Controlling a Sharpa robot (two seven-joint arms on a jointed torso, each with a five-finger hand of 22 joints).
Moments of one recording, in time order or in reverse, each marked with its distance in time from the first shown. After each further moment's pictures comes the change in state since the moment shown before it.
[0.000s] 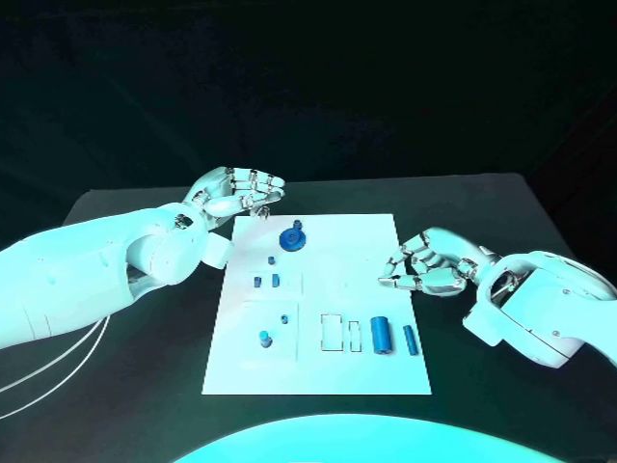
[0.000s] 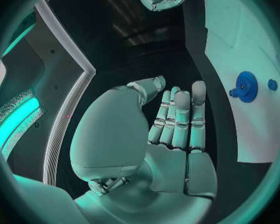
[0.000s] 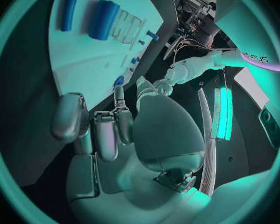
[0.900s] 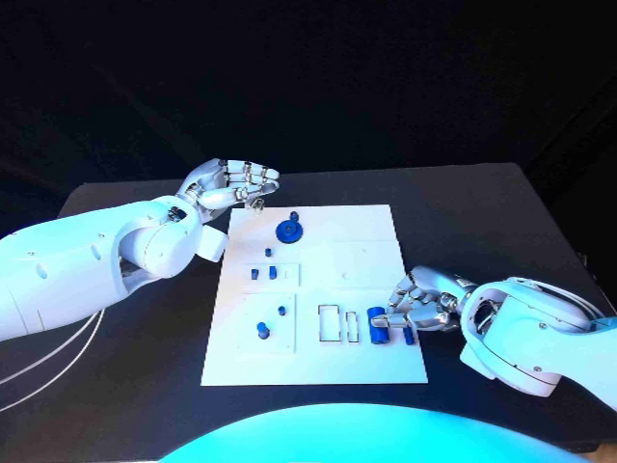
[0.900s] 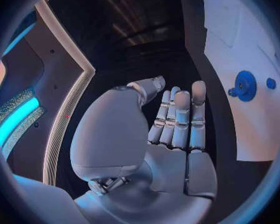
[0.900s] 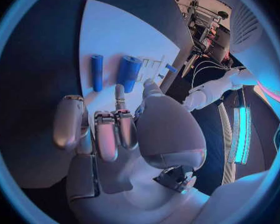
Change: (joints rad) left arm -0.001 -0.012 -0.002 0.006 0.003 0.000 -0.001; left_hand -0.004 0.004 -0.004 0.004 0.000 -0.004 0.004 0.005 0.000 0.000 0.000 0.005 0.000 0.000 0.000 0.000 0.000 0.000 0.000 0.000 0.000 -0.001; right arm -0.097 0.034 -0.008 0.048 -0.152 0.082 -0.292; right_hand -0.094 0.005 -0.090 0.003 0.004 0.013 -0.013 0.056 0.029 0.030 -0.008 0.045 0.022 -0.003 -0.003 0.033 0.000 -0.015 0.003 -0.003 0.087 0.000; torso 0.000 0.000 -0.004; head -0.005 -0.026
